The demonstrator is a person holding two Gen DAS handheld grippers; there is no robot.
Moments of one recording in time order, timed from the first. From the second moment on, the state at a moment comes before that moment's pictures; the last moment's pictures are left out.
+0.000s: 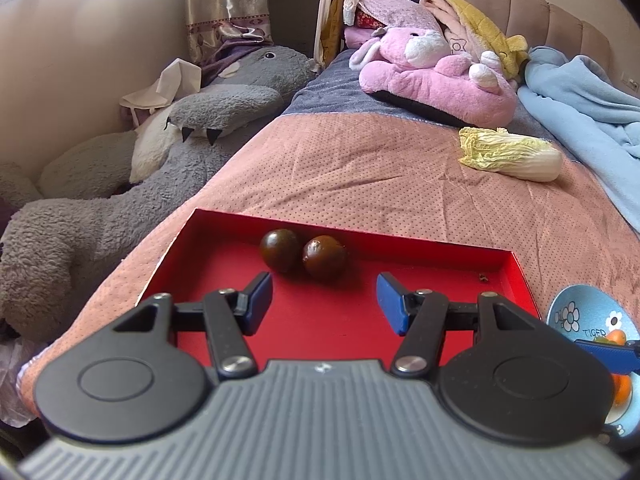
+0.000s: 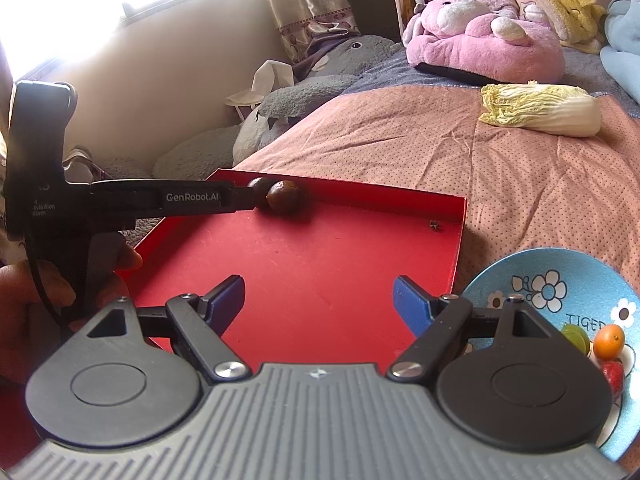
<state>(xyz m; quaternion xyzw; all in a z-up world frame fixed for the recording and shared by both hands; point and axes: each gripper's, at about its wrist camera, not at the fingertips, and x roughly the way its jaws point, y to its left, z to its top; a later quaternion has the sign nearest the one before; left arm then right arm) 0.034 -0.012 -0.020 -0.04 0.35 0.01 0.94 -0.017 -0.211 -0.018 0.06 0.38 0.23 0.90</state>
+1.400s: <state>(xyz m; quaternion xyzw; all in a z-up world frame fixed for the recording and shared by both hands) 0.045 0.000 -0.028 -0.08 0.37 0.05 0.93 0.022 -0.179 -0.036 0.05 0.38 0.25 0.89</state>
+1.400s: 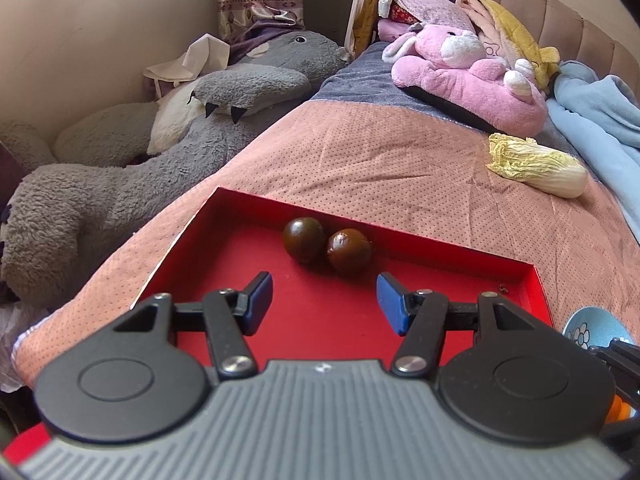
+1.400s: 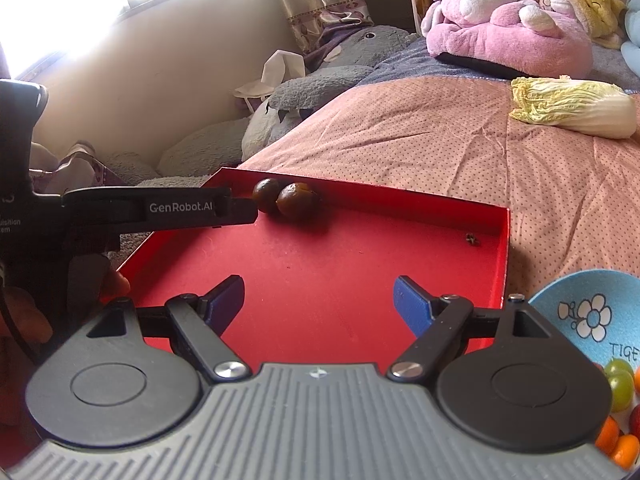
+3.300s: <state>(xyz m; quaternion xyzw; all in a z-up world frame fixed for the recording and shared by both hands) 0.100 -0.003 -0.053 -0.04 0.40 0.11 0.91 0.081 -0.143 -0.072 0.01 0.38 0.26 0.89</state>
